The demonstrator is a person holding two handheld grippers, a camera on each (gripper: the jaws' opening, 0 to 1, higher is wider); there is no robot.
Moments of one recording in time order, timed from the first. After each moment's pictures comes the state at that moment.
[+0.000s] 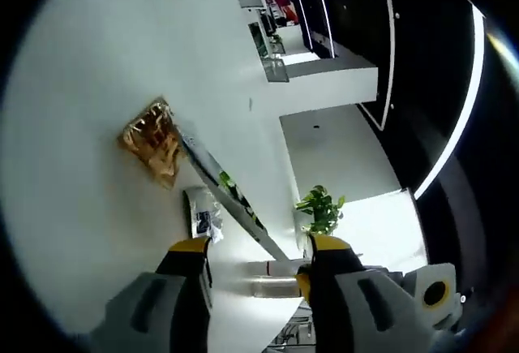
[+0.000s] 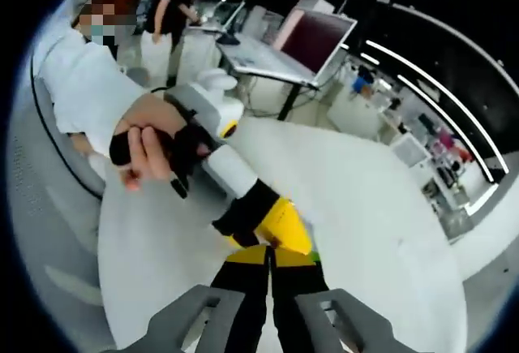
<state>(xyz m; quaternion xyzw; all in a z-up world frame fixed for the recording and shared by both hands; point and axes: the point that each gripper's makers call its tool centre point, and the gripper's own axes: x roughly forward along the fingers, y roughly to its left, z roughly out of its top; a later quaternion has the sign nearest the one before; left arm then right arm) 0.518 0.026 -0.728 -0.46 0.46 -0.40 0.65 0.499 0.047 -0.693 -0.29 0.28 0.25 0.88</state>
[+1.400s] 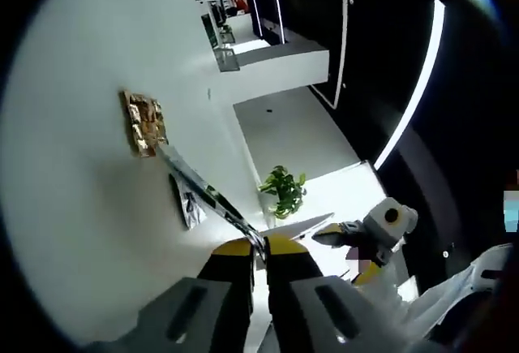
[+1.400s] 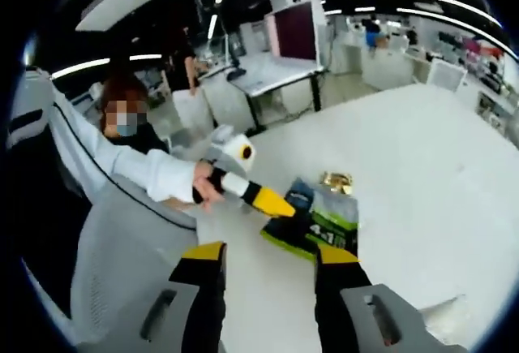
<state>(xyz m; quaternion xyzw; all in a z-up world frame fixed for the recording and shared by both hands) 0.485 0.054 -0.714 -0.46 0.39 -0.54 0.59 0.439 0.016 -0.659 -0.01 0.39 0.36 0.85</state>
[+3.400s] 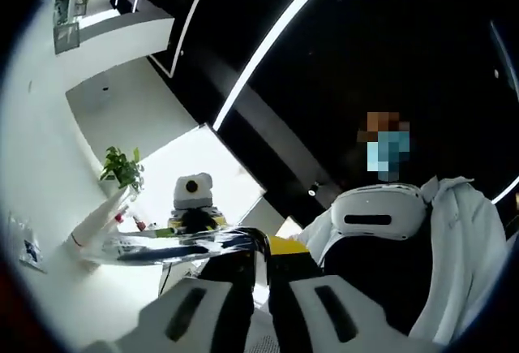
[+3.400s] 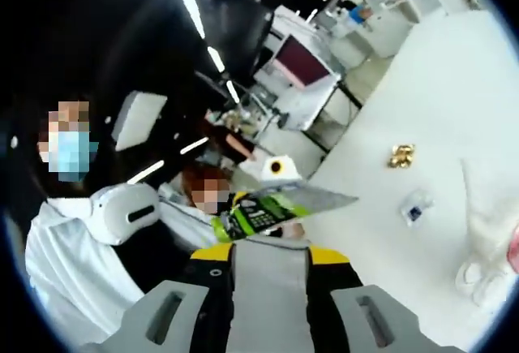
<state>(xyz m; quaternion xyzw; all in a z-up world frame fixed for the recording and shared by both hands) 0.376 0.108 -0.547 -0.46 0.16 -0.82 0.30 0.357 0.030 -0.583 0.32 0.36 0.46 0.74</state>
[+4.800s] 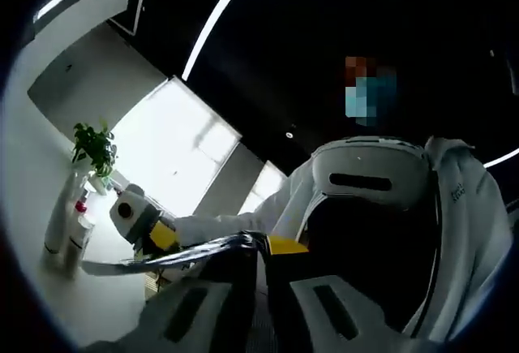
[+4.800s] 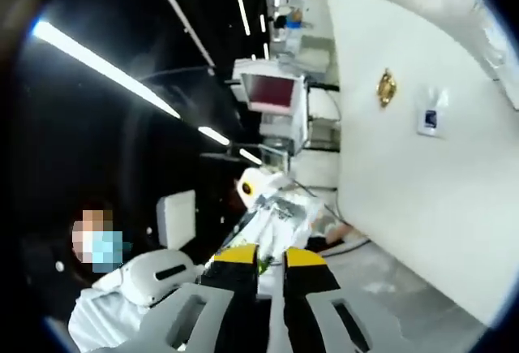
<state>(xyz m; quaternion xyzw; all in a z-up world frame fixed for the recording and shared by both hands) 0.326 0.103 -0.536 -0.32 0.16 -0.90 0.24 0.353 0.048 -0.606 0.59 0.33 0.37 0.63</state>
